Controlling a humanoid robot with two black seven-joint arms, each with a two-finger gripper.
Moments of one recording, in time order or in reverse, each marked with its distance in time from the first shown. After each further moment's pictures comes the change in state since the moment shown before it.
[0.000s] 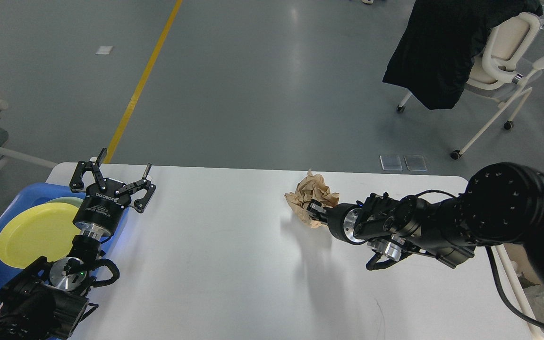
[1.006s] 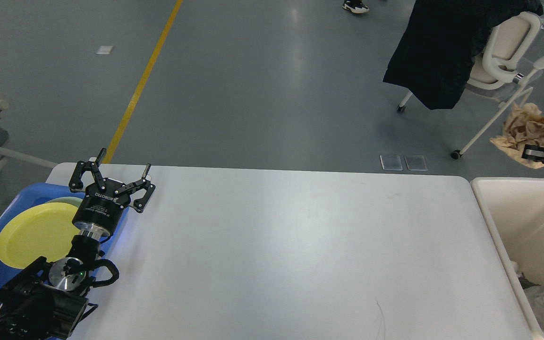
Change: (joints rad) left arm 0.000 0.002 0.000 0.000 0.000 0.000 0.000; right arm 0.083 -0.638 -0.297 -0.201 -0.553 0.088 0.003
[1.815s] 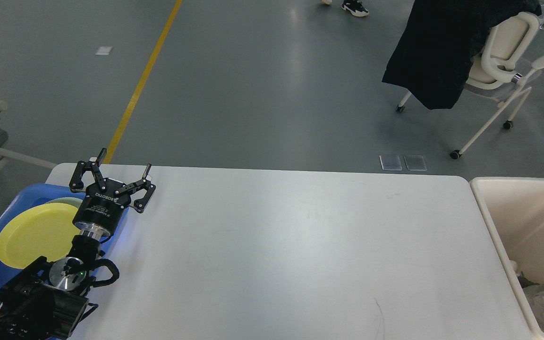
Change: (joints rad) left arm 0.000 -0.001 0.000 0.000 0.000 0.000 0.000; right arm -0.813 0.111 0.429 -0.805 0.364 0.011 -0.037
